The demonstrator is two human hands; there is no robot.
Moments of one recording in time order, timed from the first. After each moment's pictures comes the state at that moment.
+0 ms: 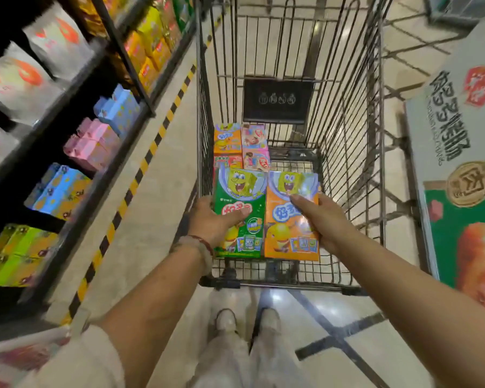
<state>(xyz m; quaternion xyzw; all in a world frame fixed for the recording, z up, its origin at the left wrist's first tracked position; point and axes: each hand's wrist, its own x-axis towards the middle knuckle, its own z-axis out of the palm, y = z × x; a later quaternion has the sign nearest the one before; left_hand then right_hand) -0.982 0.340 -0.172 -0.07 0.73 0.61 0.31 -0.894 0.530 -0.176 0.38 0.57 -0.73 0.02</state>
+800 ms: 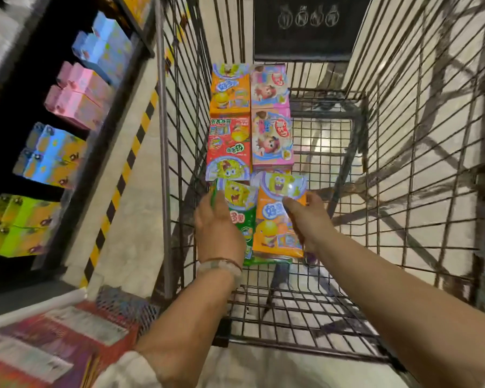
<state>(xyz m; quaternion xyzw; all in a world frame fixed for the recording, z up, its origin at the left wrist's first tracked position) -0.994 0.386 -0.302 0.05 0.97 0.20 0.16 -0.954 0.541 -0.342 0.49 0.54 -0.67 0.09</state>
